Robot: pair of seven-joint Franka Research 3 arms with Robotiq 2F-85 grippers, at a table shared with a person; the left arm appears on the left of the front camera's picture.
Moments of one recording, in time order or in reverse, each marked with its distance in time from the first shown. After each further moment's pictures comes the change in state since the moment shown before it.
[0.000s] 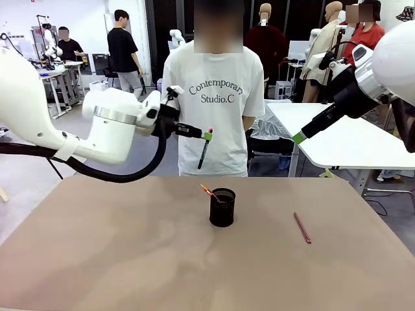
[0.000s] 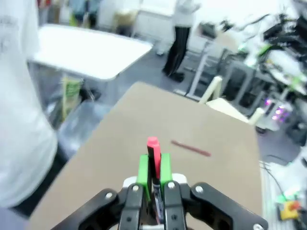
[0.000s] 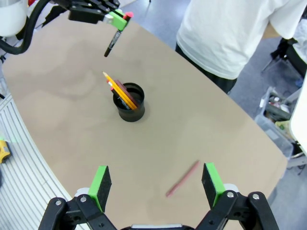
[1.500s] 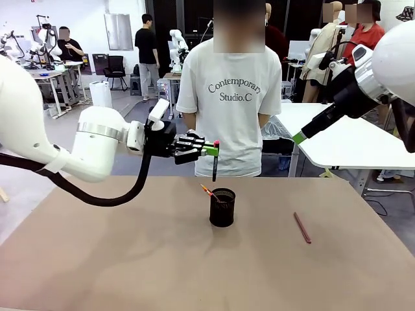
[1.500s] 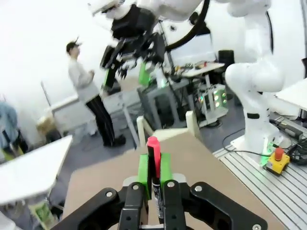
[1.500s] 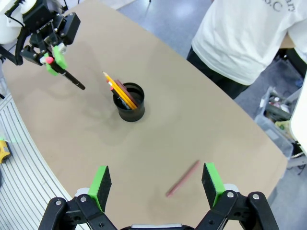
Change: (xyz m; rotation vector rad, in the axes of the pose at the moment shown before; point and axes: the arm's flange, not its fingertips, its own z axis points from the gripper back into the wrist) left arm -0.042 -0.058 -0.009 -0.502 -0.293 -0.541; right arm 0.000 0.000 0.000 0.000 0.000 0.000
